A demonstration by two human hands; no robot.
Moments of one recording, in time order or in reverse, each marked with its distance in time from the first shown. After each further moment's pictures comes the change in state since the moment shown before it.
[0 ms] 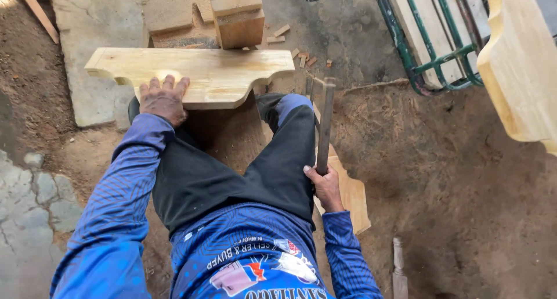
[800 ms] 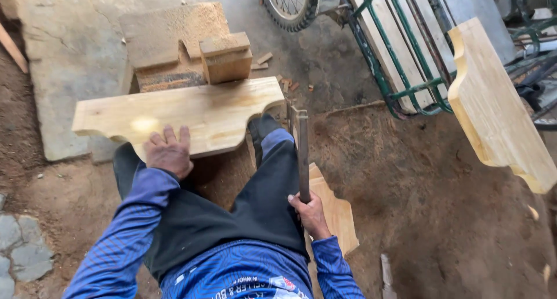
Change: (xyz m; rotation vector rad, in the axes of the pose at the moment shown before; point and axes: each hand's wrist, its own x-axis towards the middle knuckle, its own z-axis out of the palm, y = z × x) left_hand -0.007 0.038 0.008 0.036 -0.100 -0.053; right_hand 0.030 0.024 0.013 -0.068 -0.106 -0.078
